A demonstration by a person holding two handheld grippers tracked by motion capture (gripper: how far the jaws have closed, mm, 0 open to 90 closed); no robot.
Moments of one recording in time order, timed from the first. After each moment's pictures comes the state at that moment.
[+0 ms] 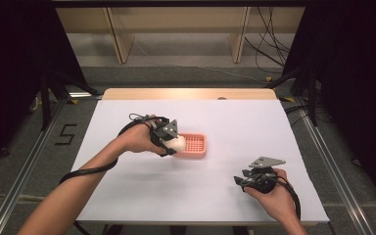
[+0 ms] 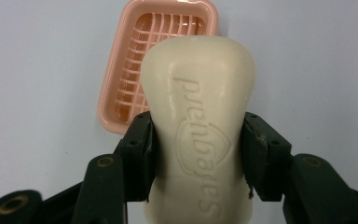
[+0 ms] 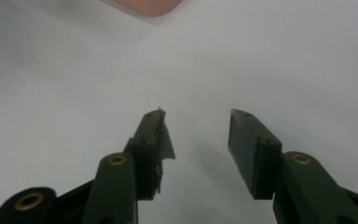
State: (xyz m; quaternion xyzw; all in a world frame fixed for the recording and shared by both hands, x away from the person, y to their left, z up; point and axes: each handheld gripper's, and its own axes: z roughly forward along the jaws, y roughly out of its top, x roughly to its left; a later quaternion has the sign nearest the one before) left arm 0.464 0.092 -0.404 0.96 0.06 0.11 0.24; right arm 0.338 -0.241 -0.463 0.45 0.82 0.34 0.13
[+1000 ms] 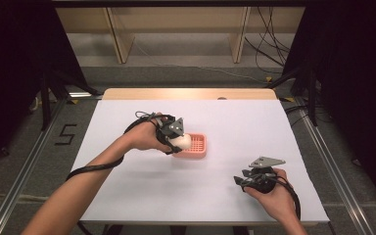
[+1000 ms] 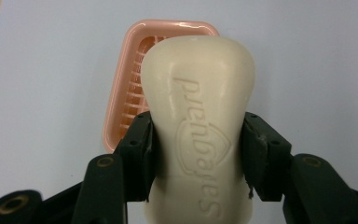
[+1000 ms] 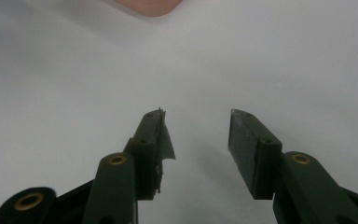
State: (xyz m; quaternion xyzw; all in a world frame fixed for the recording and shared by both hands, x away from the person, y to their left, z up) left arm 0.471 0.075 -0.402 0.96 0.04 0.12 0.24; right arm 0.338 -0.241 -0.463 0.45 0.82 0.34 0.13
